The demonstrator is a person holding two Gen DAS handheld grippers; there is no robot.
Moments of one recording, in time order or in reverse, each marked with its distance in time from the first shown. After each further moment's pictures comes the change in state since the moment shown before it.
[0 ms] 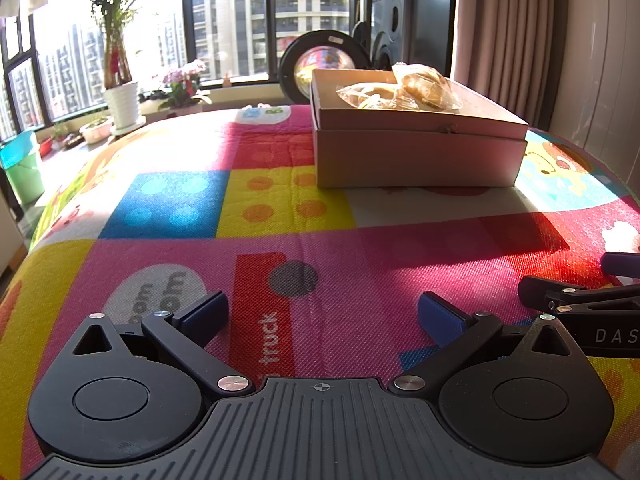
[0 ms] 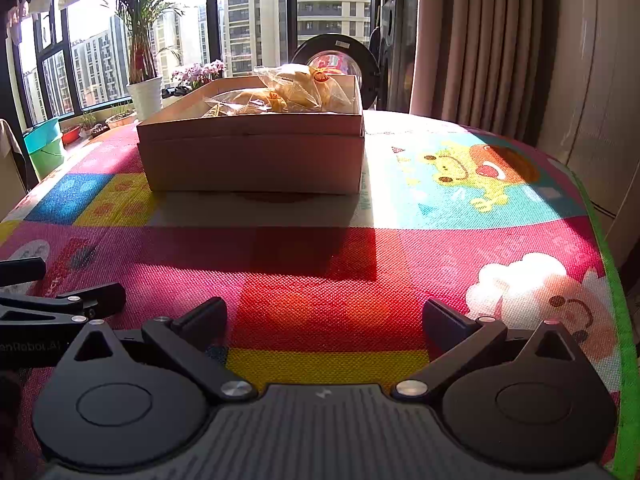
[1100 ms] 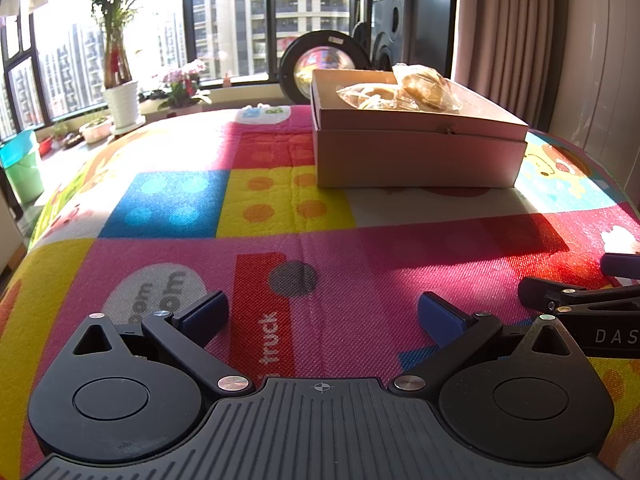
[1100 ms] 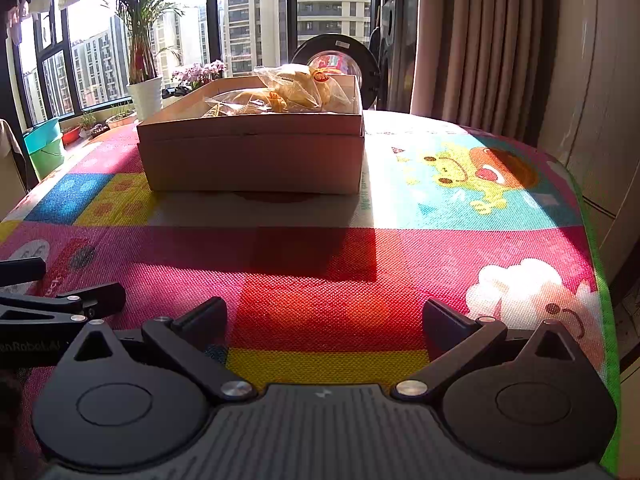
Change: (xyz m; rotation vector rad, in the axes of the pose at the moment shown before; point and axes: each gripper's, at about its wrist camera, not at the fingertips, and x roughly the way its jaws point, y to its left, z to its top) left arm -0.001 0.000 0.000 -0.005 0.000 -0.001; right arm 0.001 -0.001 -0.001 -0.001 -0.001 -0.001
